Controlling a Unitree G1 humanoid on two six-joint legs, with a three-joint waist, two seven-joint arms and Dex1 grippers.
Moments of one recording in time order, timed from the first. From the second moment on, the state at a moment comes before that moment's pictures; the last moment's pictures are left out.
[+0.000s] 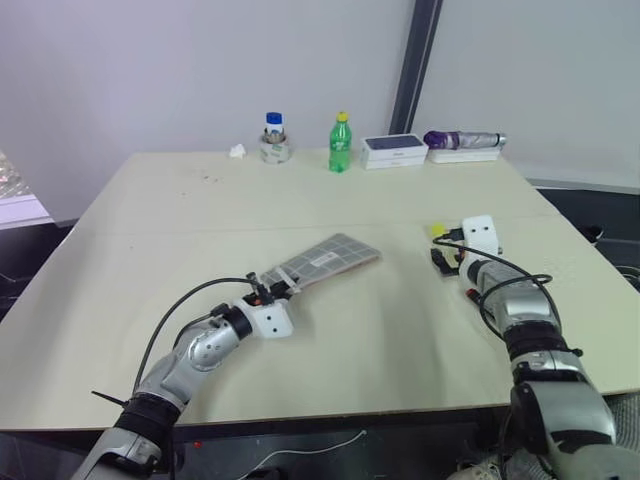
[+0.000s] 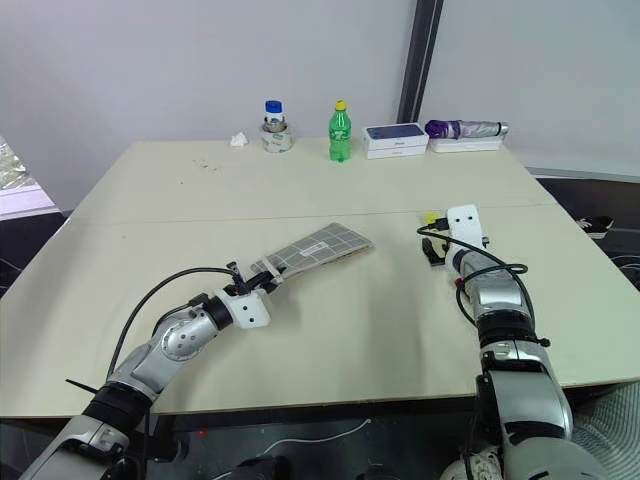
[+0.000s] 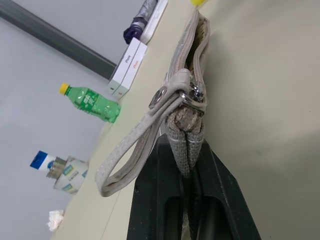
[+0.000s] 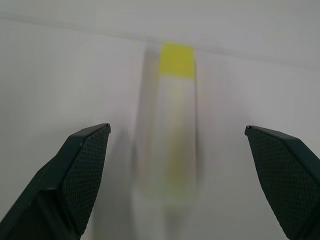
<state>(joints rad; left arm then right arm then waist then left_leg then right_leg) -0.42 0.48 -0.25 0.33 0.45 -0.56 -0.24 -0.84 -0.50 -0.12 0.82 0.06 0.33 0.27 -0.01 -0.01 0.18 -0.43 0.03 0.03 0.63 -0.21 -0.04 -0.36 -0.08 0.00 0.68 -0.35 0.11</state>
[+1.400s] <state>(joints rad) -0.47 0.45 -0.26 0.40 0.45 -0.56 -0.23 -0.30 -0.55 -0.01 0.07 0.22 0.21 0.81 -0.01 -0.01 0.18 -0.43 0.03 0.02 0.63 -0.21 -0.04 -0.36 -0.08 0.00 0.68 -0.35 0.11</state>
